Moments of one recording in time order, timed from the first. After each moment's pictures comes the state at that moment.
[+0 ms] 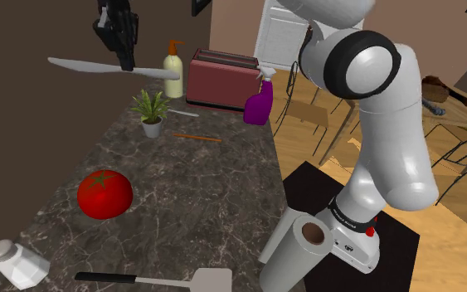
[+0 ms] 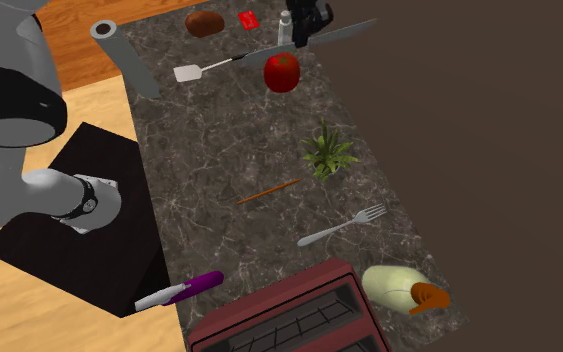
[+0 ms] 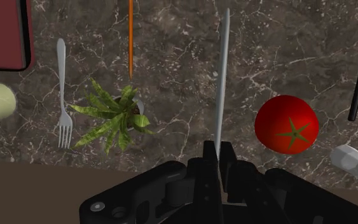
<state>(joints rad) 0.55 0.62 0.29 -0.65 -0.18 1.21 -0.02</state>
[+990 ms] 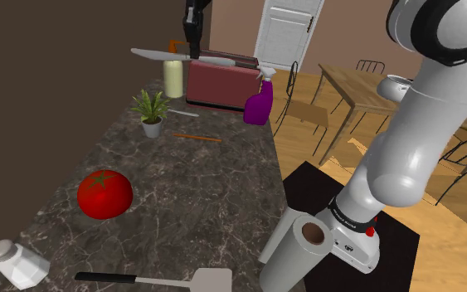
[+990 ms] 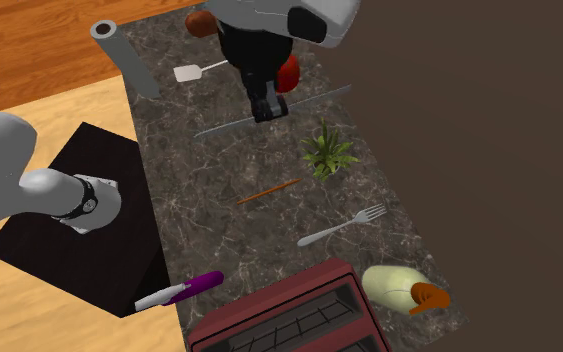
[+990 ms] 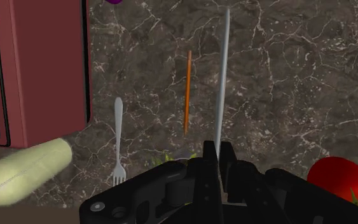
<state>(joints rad) 0.23 0.12 0.24 -1.39 -0.04 1.45 -0.29</state>
